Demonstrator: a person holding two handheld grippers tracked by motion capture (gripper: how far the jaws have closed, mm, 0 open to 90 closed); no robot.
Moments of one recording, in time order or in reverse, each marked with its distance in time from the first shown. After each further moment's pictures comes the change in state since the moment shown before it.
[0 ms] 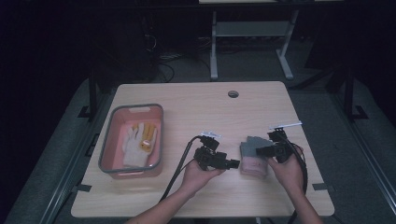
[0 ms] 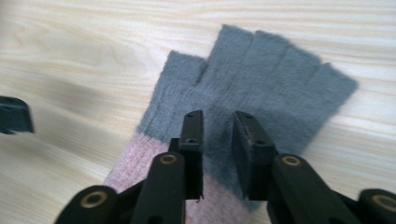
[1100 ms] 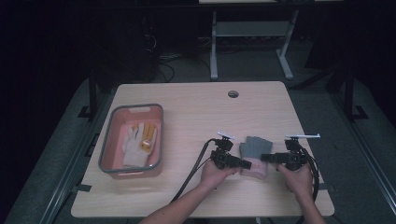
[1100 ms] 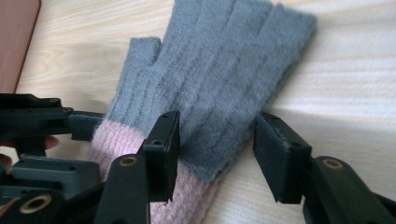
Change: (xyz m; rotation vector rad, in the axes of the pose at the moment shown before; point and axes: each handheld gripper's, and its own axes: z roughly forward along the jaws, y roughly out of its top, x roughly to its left) left arm 0.010 0.004 0.064 0.081 -0.046 -0.153; right arm -0.052 -0.032 0.009 -0.037 0.182 0.181
